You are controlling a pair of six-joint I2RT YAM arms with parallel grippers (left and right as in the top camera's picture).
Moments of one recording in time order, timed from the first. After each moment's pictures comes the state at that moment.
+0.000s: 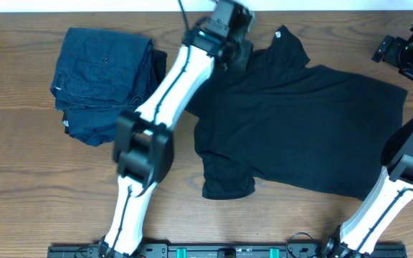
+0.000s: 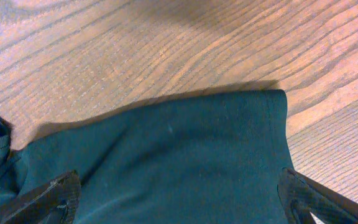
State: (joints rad) left arm -0.49 2.32 2.12 -0.75 0.24 -0.16; right arm -0.38 2.23 2.12 -1.10 -0.01 0.19
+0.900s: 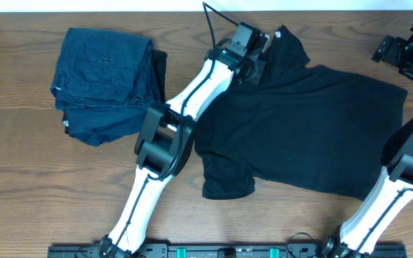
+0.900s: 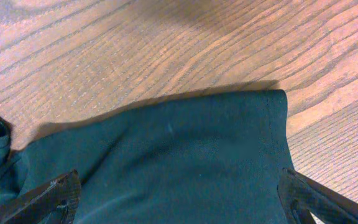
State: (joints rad) left arm -0.55 2.49 2.12 -0.57 0.24 -0.16; right arm -0.38 2.23 2.12 -1.10 -0.01 0.19
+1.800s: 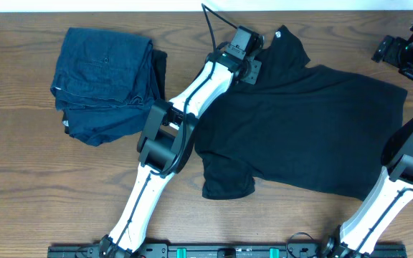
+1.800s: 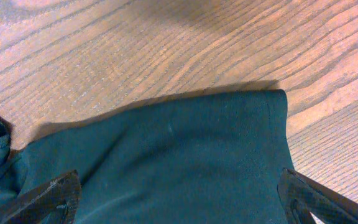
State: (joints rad) left arm -0.54 2.53 2.12 -0.52 0.12 -0.16; right arm -0.38 2.23 2.12 -1.10 -0.01 0.19
